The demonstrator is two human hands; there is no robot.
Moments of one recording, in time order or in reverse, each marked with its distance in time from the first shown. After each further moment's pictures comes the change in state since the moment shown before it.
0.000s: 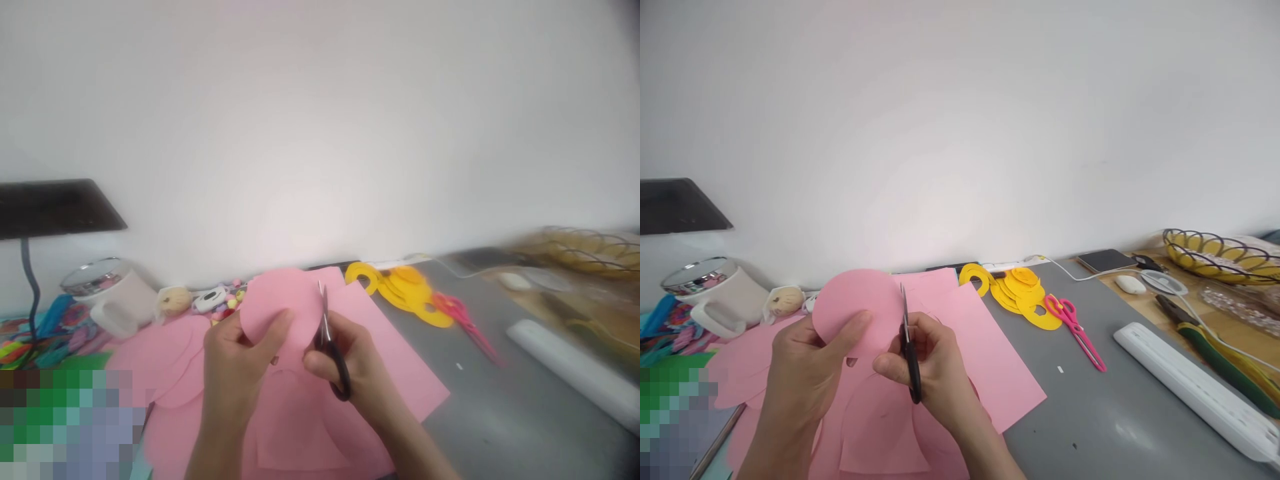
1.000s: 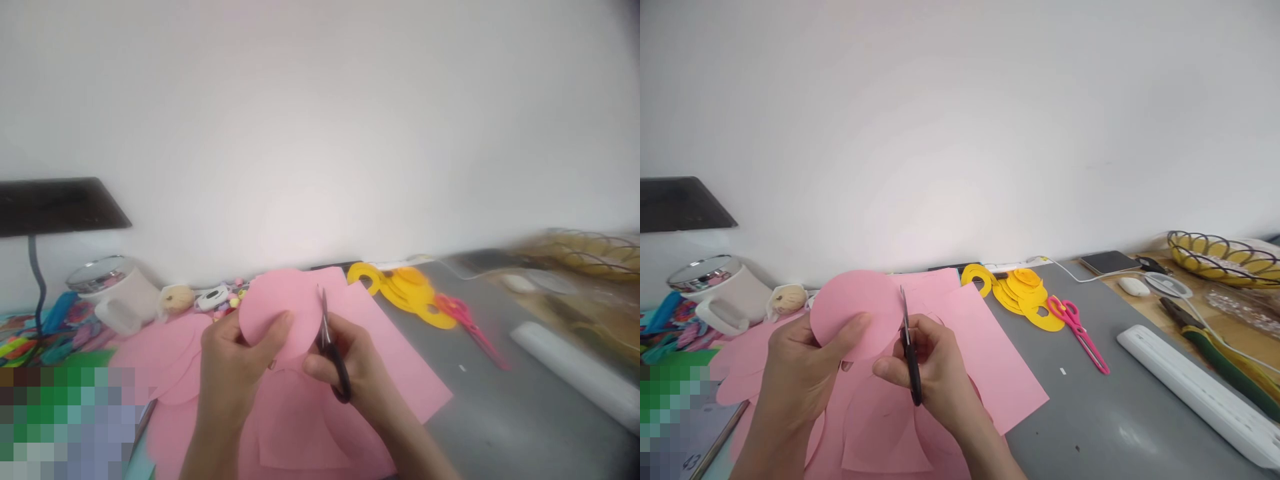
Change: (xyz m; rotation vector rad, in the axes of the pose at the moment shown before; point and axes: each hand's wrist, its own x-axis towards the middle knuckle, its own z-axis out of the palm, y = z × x) left_hand -0.008 0.009 -0.002 -0.007 0.022 0.016; right_hand -0.001 -0.002 0.001 -0.068 -0.002 0.038
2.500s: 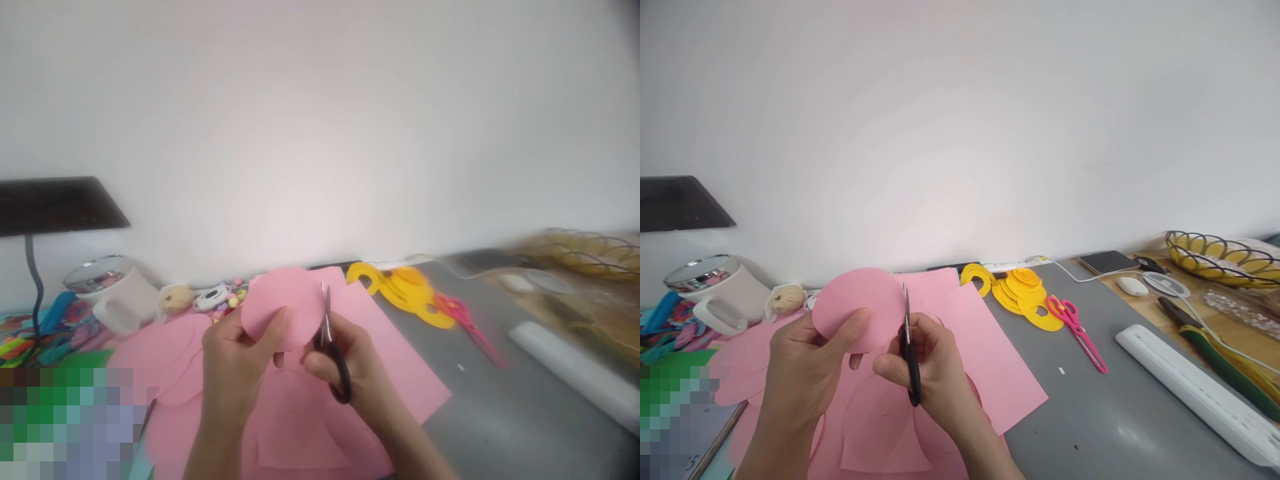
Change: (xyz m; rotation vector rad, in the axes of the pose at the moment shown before) left_hand -0.001 0.000 0.003 -0.058 -0.037 0.007; right_hand 0.000 0.000 0.002 0.024 -0.001 -0.029
